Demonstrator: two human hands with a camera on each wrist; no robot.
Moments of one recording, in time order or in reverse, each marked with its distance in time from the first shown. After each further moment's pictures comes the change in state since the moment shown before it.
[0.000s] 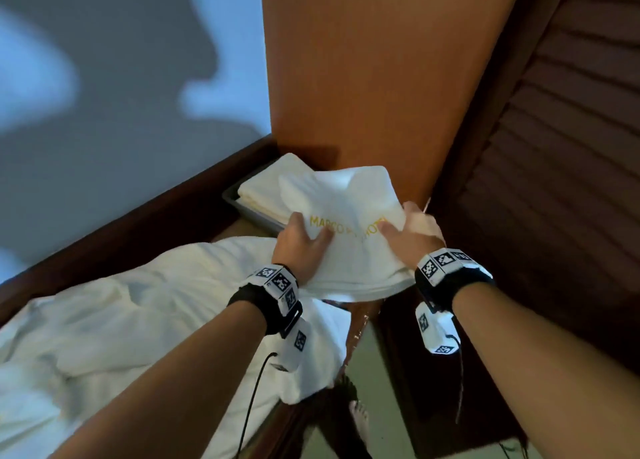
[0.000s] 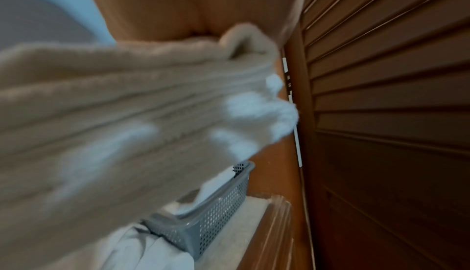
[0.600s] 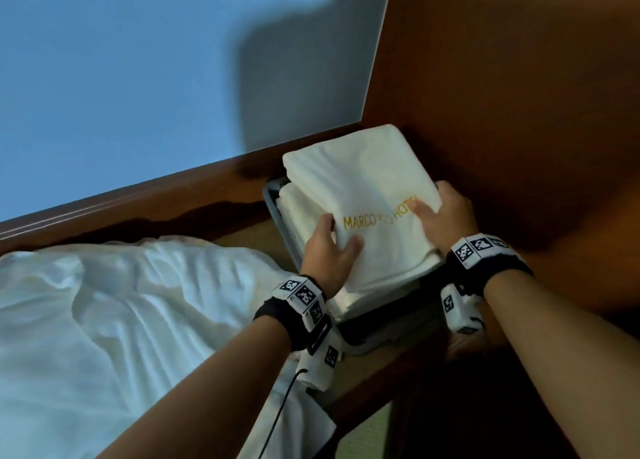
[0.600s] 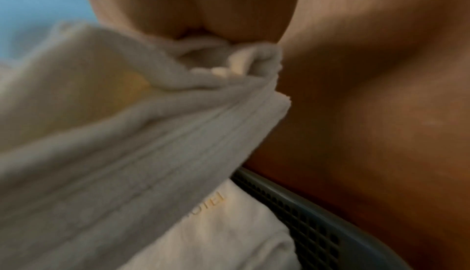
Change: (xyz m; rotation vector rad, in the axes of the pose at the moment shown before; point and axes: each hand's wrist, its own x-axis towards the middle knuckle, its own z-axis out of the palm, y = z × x) left_hand 0.218 -0.055 0.076 -0.284 0.366 -0.320; right_hand 0.353 -0.051 0.126 0.108 -0.261 -0.430
